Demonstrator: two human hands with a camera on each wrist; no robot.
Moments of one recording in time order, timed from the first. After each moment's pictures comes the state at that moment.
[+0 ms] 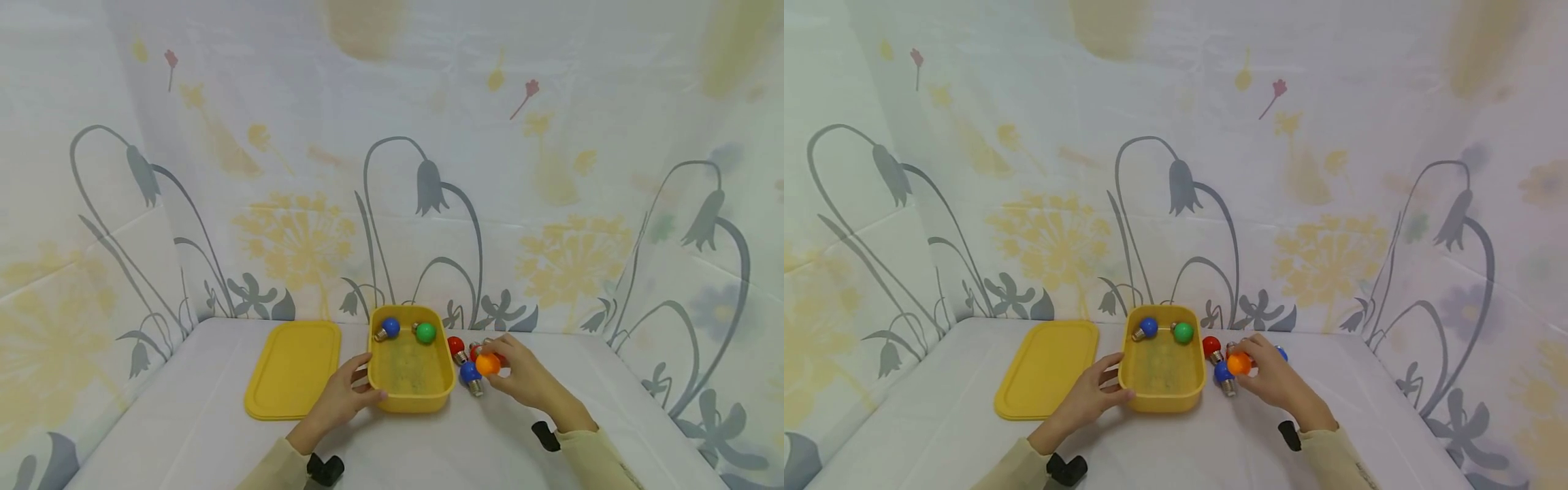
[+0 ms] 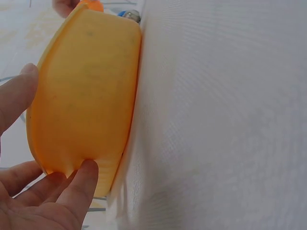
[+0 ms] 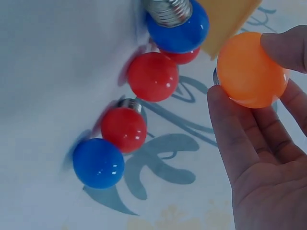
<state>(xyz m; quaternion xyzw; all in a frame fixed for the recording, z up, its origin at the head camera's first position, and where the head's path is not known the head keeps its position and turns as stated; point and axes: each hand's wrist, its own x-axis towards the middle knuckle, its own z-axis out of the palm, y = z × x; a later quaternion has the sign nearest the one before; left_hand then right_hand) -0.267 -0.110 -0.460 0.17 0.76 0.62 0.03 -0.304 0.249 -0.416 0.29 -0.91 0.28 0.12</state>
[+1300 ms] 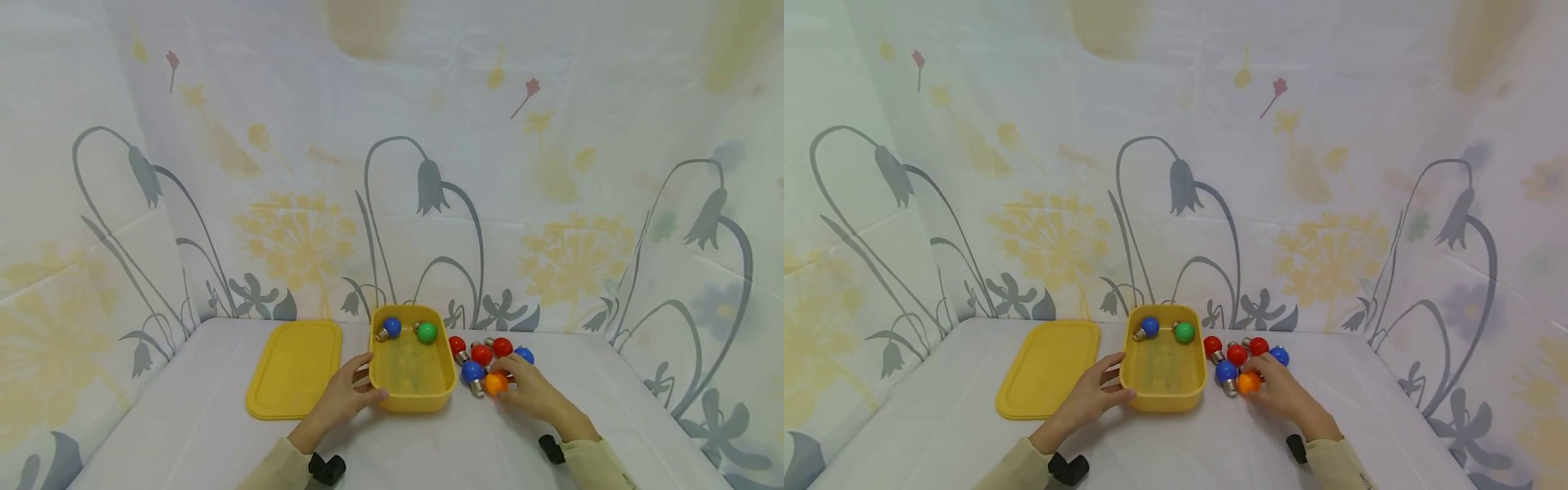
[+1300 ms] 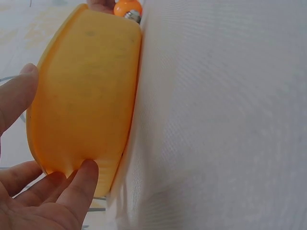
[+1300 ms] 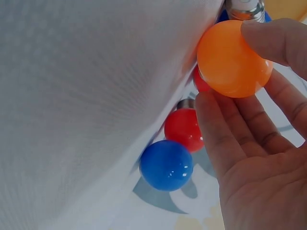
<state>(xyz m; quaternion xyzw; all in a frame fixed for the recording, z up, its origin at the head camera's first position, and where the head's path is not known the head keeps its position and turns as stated) -0.267 -0.110 -0.459 0.18 0.76 0.62 0.03 -0.307 0.265 -0.449 0.21 -0.93 0.28 0.04</state>
